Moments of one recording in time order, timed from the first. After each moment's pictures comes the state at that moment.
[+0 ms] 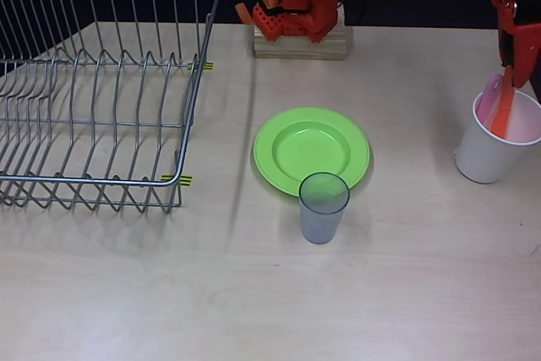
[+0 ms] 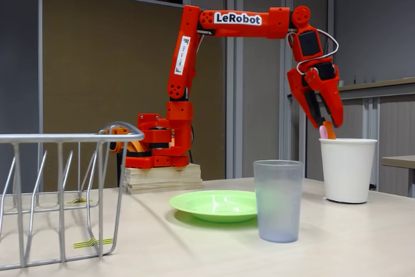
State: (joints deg) arm -62.5 81.4 83.1 75.1 53.3
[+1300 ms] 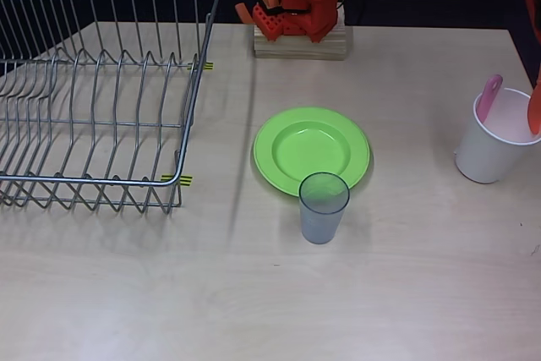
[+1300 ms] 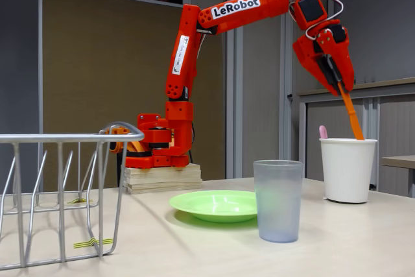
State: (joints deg) arm -57.5 80.9 62.9 83.5 37.7
